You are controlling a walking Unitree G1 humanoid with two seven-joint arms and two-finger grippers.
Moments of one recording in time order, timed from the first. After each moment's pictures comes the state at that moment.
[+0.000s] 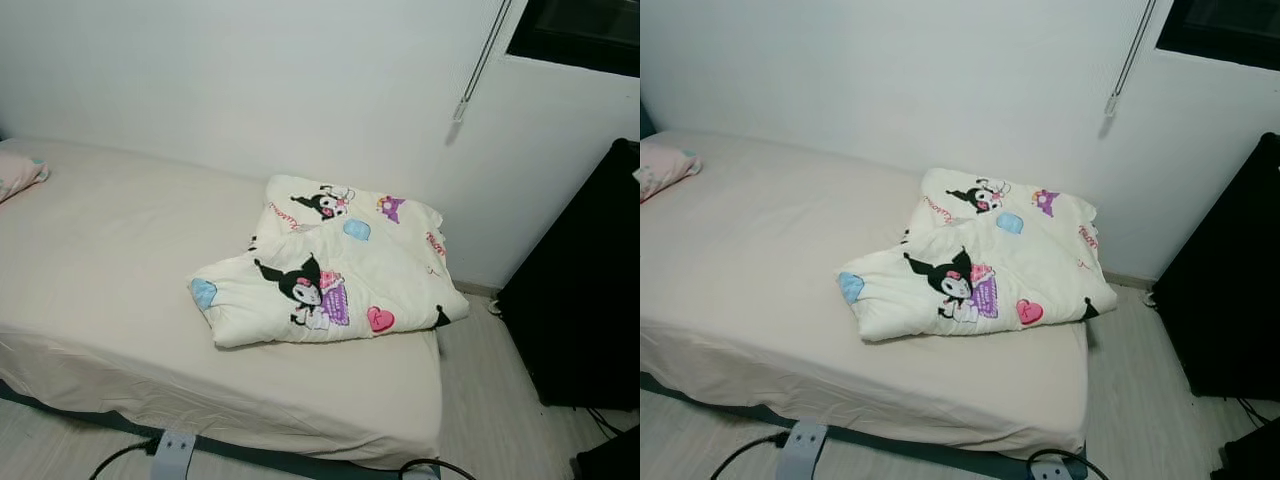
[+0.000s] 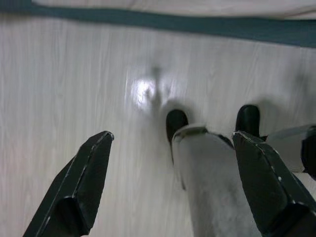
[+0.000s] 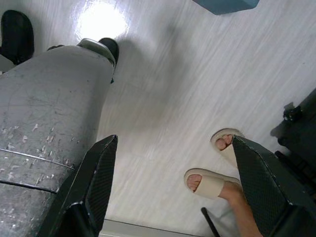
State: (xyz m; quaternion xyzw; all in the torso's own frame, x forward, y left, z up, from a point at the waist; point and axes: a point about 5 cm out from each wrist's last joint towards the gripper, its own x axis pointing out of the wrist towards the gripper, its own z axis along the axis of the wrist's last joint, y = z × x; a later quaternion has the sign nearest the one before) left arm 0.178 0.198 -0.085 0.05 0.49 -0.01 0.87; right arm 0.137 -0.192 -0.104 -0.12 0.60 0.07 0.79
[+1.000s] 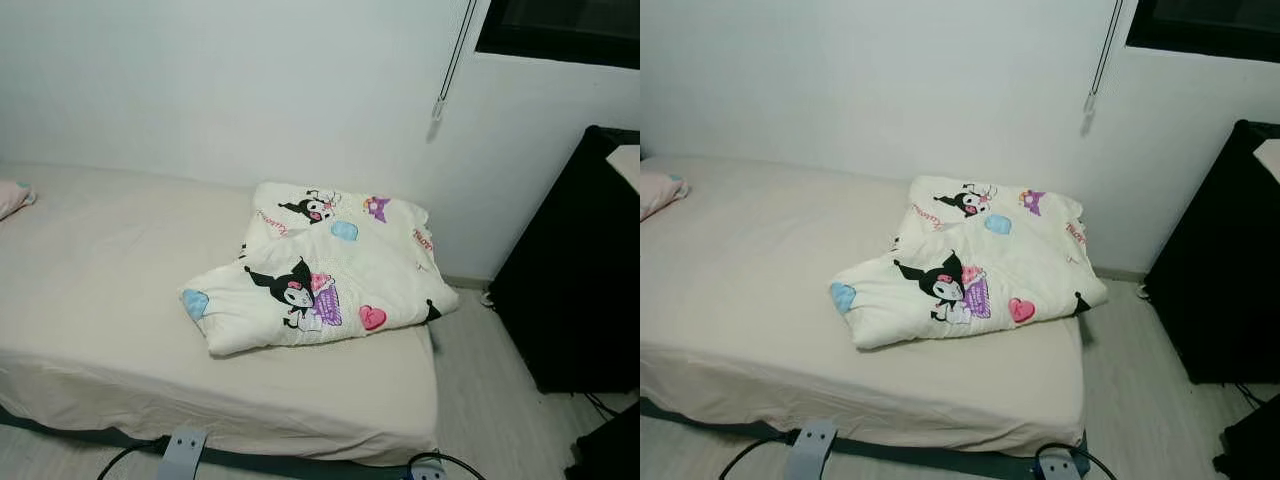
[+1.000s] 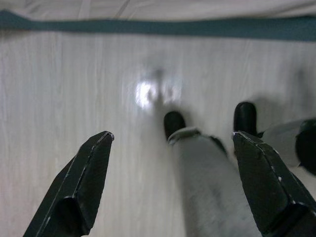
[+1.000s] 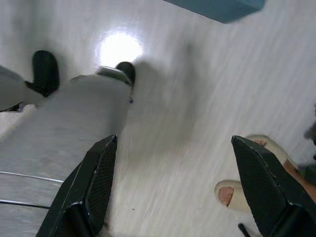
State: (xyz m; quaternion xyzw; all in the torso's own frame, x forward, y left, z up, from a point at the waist) left arm 0.182 0.182 -0.086 0.04 0.49 -0.04 0.87; right arm 0.143 -0.187 -0.102 -0.06 0.58 0.06 0.81
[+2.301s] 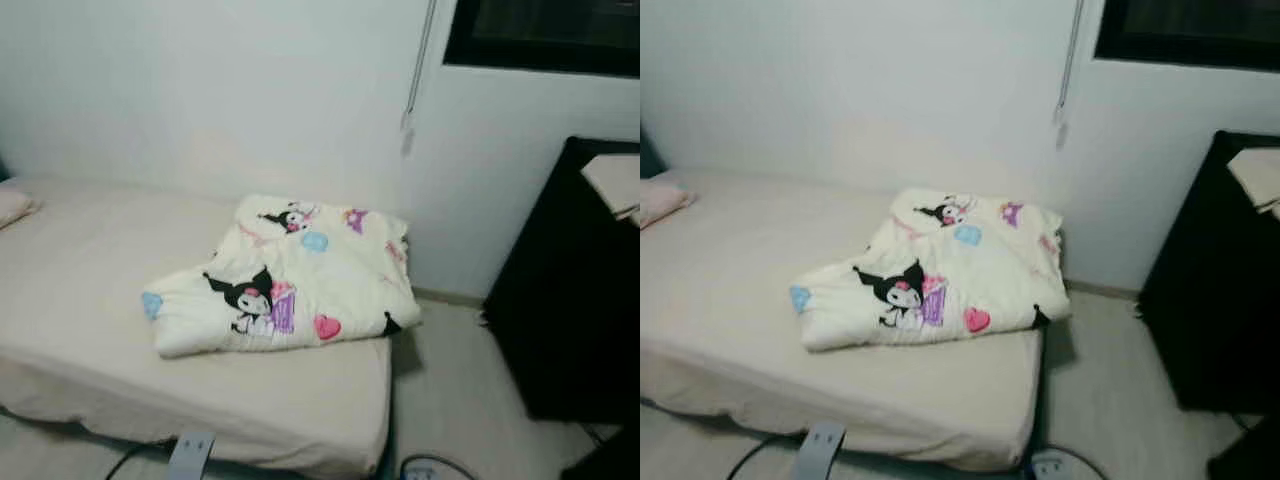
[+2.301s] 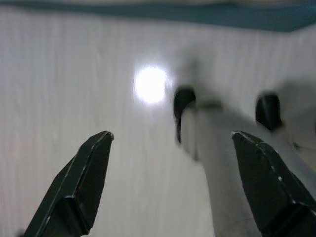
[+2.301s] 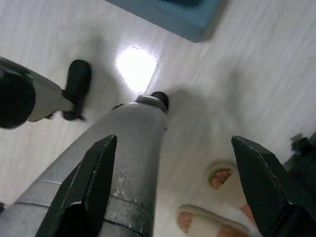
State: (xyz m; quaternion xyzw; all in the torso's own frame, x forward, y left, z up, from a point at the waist) left arm 0.157 0.180 -0.097 0.04 0.53 -0.06 0.85; right arm 0.135 -0.188 -0.104 -0.05 0.58 0.07 0.81
